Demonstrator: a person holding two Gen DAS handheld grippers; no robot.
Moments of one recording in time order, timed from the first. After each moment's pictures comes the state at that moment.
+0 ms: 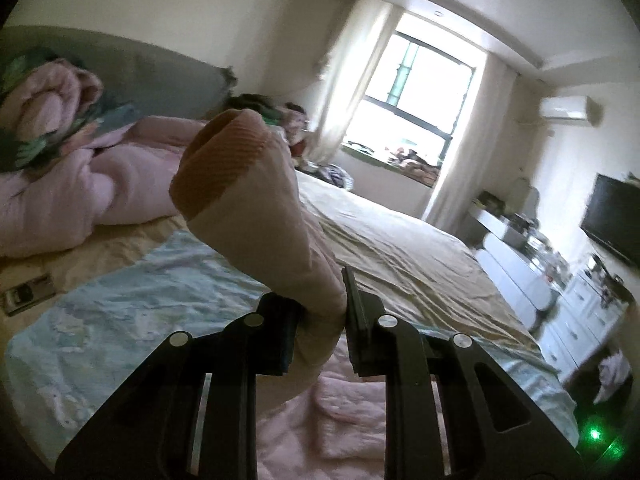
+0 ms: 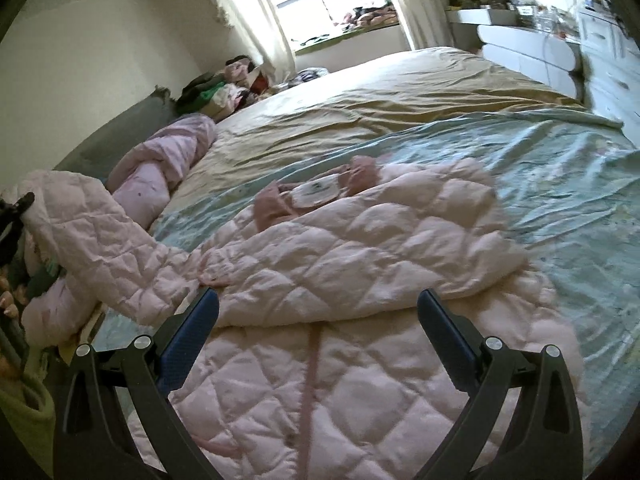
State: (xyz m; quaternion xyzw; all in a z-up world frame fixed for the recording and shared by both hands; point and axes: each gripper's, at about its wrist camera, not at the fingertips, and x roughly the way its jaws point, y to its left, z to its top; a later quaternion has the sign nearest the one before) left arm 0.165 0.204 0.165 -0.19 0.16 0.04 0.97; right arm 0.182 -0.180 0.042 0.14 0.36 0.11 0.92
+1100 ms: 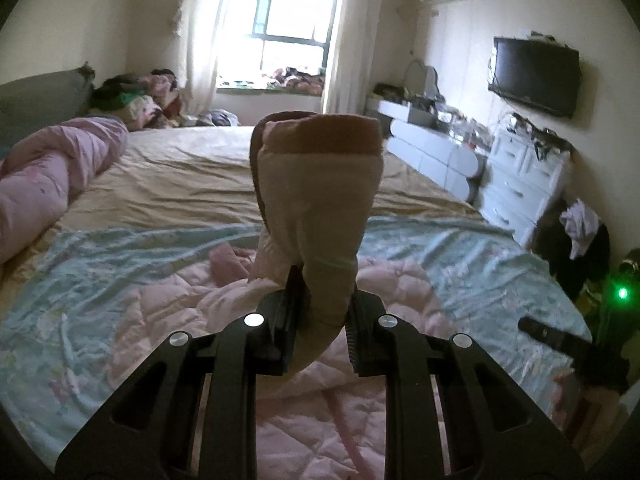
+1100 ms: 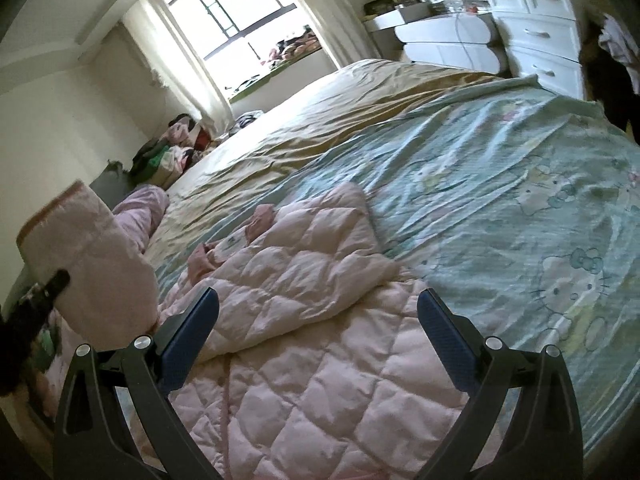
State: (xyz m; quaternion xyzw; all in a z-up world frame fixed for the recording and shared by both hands) left arm 0.193 -0.005 0.093 -0.03 0.26 -0.15 0.95; right arm 0.151 -0.321 0.033 0.24 0.32 0.01 0.92
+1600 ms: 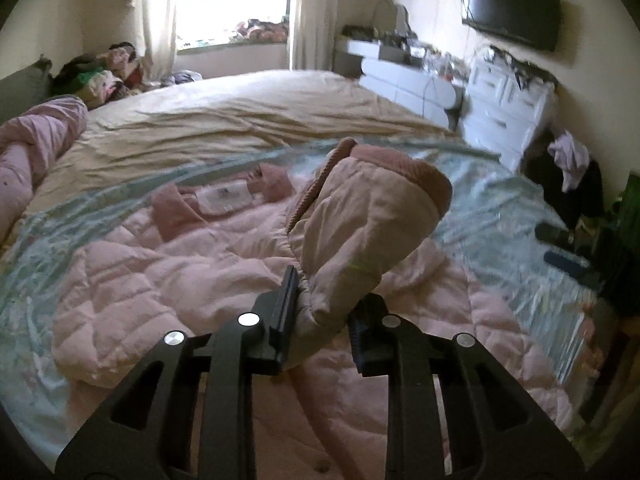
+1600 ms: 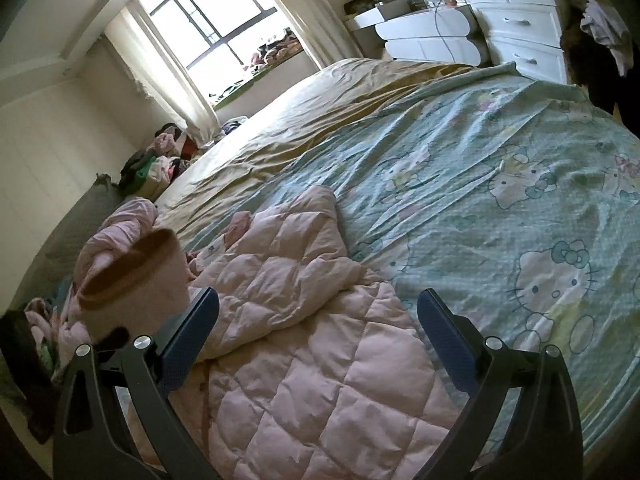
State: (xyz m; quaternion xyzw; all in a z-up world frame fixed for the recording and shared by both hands) left arm 0.202 -0.070 0.018 0.03 0.35 -0.19 0.92; right arm 0.149 -0.349 0.020 0.26 0.32 -0.01 0.91
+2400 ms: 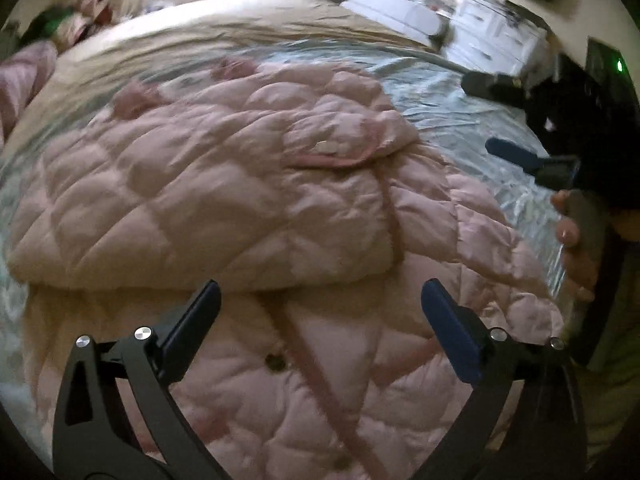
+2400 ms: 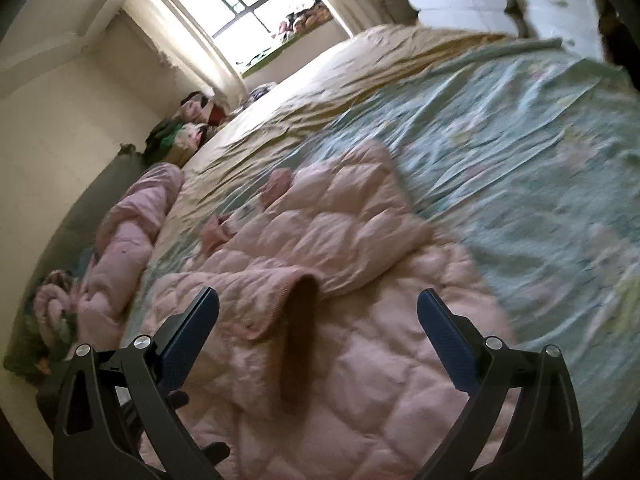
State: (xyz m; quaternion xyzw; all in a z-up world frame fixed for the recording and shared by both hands) left arm 0.161 -0.068 -0.037 0.02 0.48 -0.22 0.85; right arm 0.177 -0.295 0.001 0.27 0.36 0.07 0.89
